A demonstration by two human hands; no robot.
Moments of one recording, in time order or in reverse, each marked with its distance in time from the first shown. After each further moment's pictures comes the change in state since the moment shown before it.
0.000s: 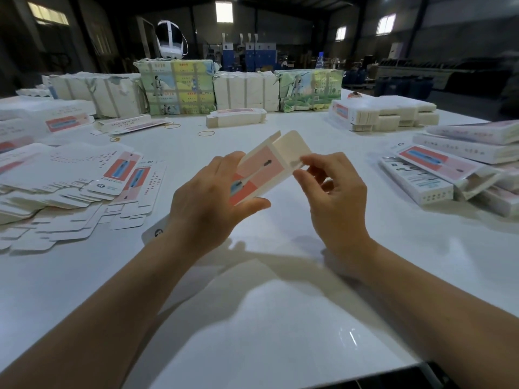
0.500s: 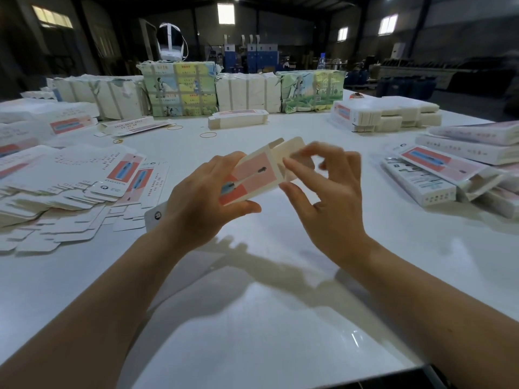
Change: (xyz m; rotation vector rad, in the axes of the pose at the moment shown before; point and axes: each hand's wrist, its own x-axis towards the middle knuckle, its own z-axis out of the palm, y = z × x) left_hand 0.005 -0.018 -0.005 -0.086 -0.071 0.053; right_hand 0.000 -0.003 -0.001 -0.317 -0.045 -0.394
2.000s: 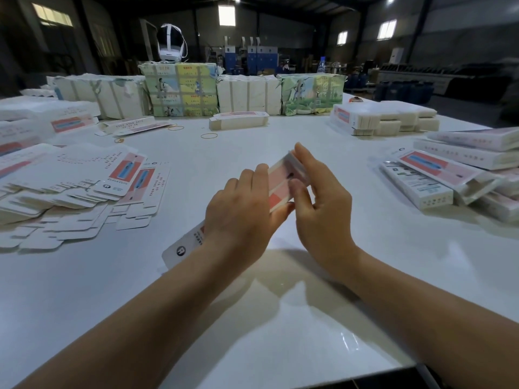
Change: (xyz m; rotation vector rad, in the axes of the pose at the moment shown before) left_hand -0.006 0.056 0.027 0.324 0.111 -0.069; right_hand -0.005 -0.018 0.007 0.299 -0.036 0.310
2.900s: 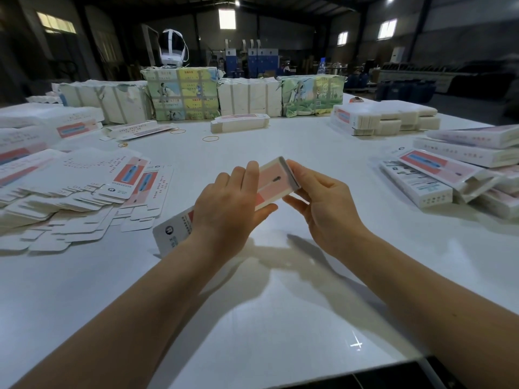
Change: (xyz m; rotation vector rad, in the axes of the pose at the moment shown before) left_hand 0.005 -0.026 0.003 0.143 0.009 0.136; right_hand 0.017 0.004 -0.005 0.719 -0.167 0.748
